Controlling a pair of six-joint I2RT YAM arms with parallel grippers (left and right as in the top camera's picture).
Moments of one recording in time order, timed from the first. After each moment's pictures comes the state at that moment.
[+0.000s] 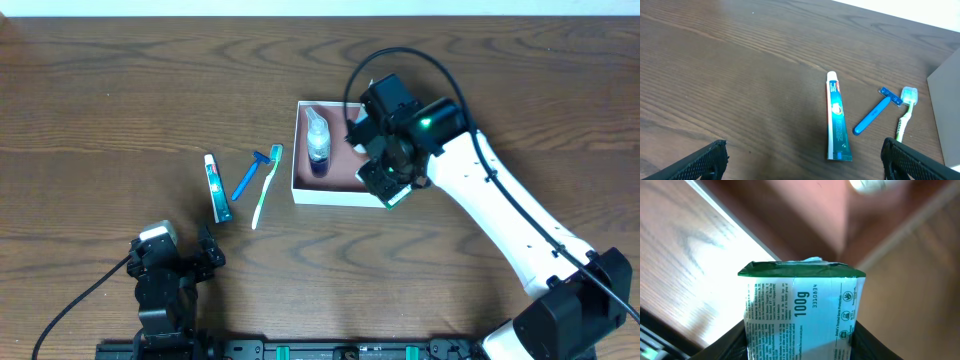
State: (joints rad) left arm 0.06 0.03 0.15 -0.55 -0.14 -0.22; right arm 0.56 1.70 1.53 -1.20 -0.06 -0.16
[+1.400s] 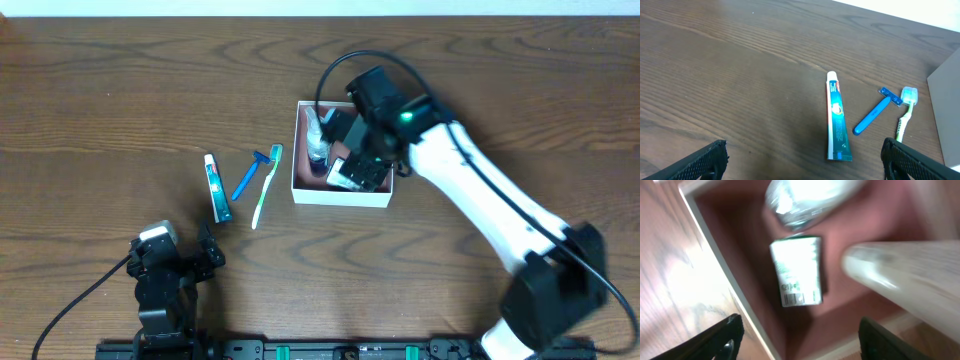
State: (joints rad) left arm 0.06 0.03 0.15 -0.55 -0.14 -0.22; right arm 0.54 1.75 1.53 -0.99 -0.11 -0.43
